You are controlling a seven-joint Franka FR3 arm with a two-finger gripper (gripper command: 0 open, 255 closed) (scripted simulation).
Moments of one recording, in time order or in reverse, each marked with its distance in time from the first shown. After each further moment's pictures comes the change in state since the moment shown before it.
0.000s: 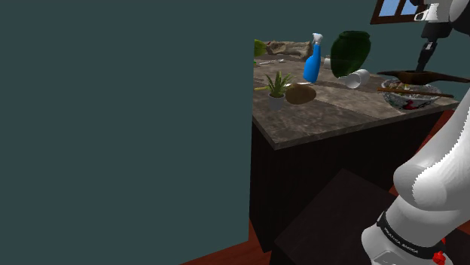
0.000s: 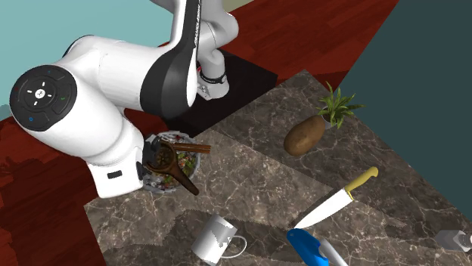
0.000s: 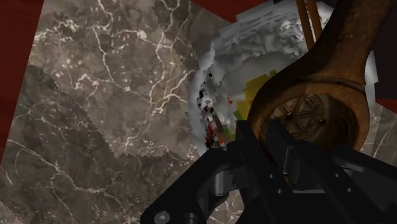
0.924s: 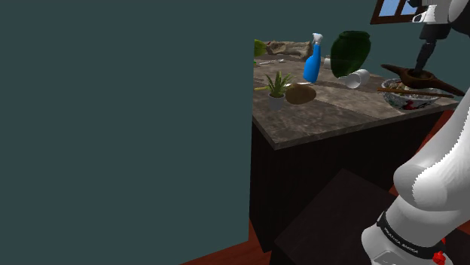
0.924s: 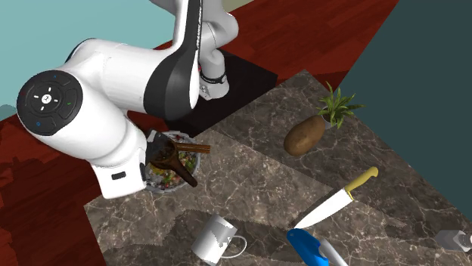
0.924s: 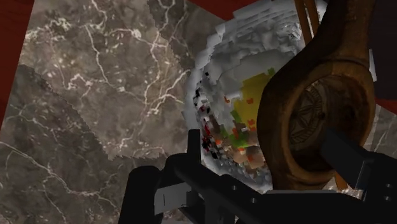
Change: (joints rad) arm 0.003 0.003 0.002 -0.007 0.000 -0.005 0.003
